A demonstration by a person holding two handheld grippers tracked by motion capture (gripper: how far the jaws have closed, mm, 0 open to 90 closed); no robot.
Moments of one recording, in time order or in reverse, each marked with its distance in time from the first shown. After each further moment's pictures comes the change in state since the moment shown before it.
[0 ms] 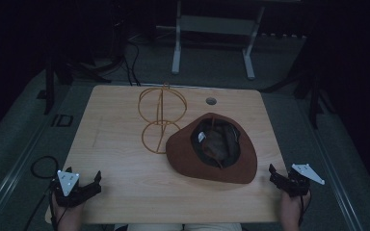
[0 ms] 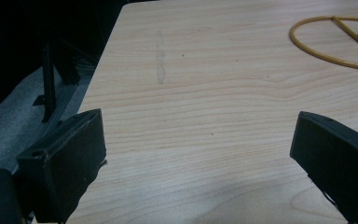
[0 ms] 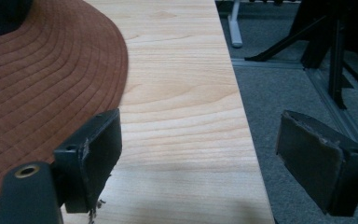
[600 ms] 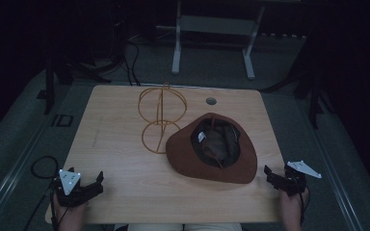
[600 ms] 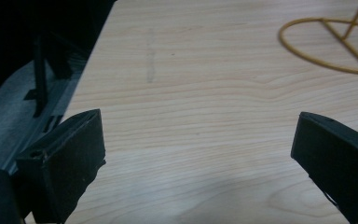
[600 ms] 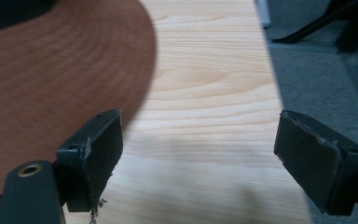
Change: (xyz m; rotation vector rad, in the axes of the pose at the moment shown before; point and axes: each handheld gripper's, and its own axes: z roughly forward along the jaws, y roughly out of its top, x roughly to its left) left arm -0.007 0.007 -0.004 0.019 -0.036 -0.017; right arm 0.008 0.008 0.003 0.099 0.097 -0.015
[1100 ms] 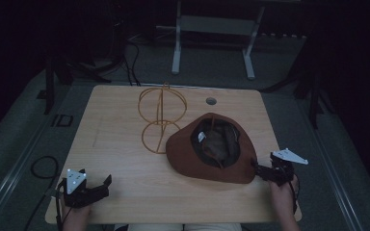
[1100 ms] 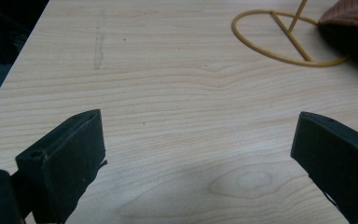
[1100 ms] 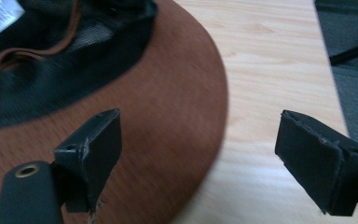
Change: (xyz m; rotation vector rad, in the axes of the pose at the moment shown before) left arm -0.011 0.001 0.001 0.058 -0.146 -0.031; right arm 0.042 0.040 0.004 0.005 0.120 -0.117
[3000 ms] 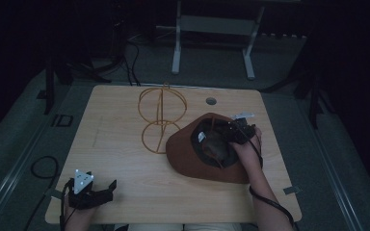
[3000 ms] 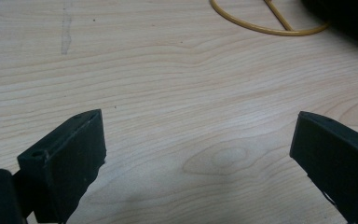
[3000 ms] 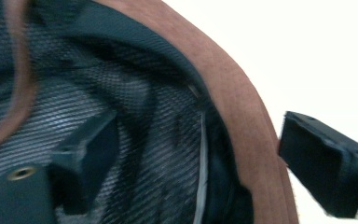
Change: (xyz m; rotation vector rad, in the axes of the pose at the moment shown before) left arm -0.009 -0.001 0.001 0.078 -0.055 0.053; right arm 0.050 0.091 0.138 0.223 -0.097 -0.140
